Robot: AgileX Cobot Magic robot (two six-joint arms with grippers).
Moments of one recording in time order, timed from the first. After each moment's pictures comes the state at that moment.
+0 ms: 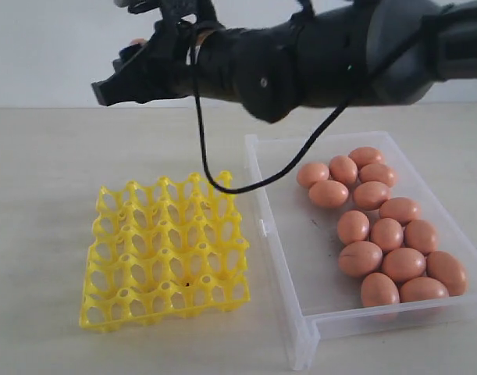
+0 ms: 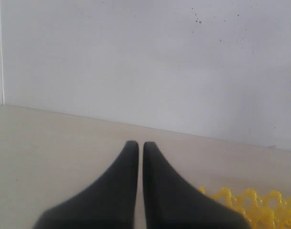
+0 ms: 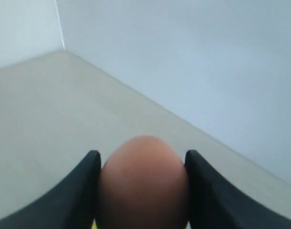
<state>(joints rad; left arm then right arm) 0.12 0.00 0.00 -0.08 0.08 -0.05 0.79 1.89 -1.38 0.02 -0.20 -0.05</state>
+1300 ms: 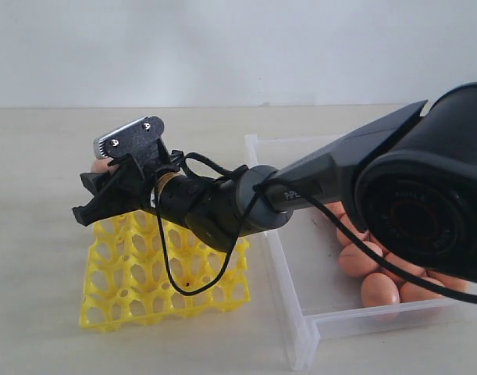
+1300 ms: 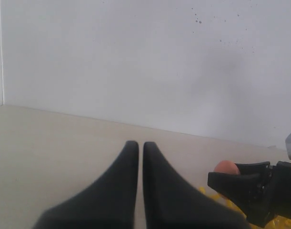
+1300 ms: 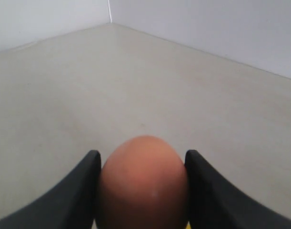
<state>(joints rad) 0.12 0.00 0.00 -0.08 0.08 -0.05 0.84 2.39 -1.49 -0.20 -0.61 0.22</state>
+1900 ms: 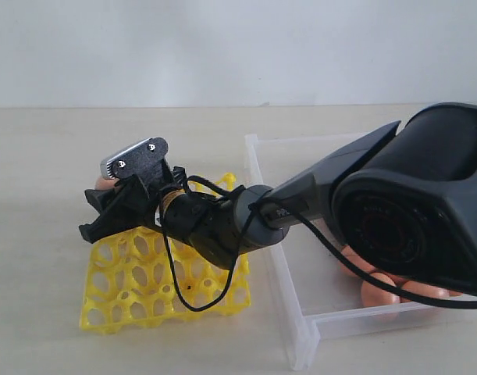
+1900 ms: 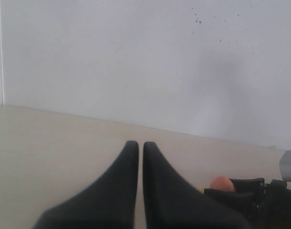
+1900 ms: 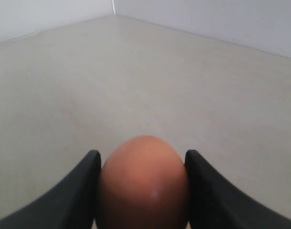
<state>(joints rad) 0.12 0.00 0.00 -0.08 0.08 -0.05 0.84 2.46 -1.50 -0.20 -0.69 0.23</state>
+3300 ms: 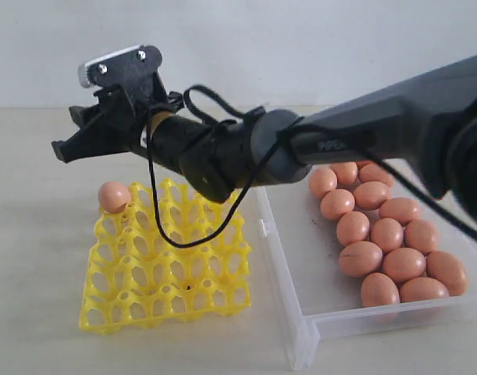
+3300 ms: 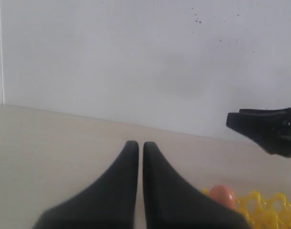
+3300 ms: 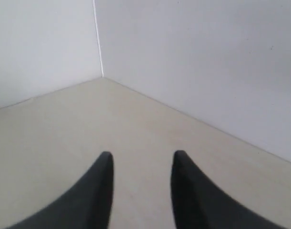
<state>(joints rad) 0.12 0.00 0.00 -0.08 0.08 -0.05 0.84 2.20 -1.50 -0.12 -0.51 0.16</state>
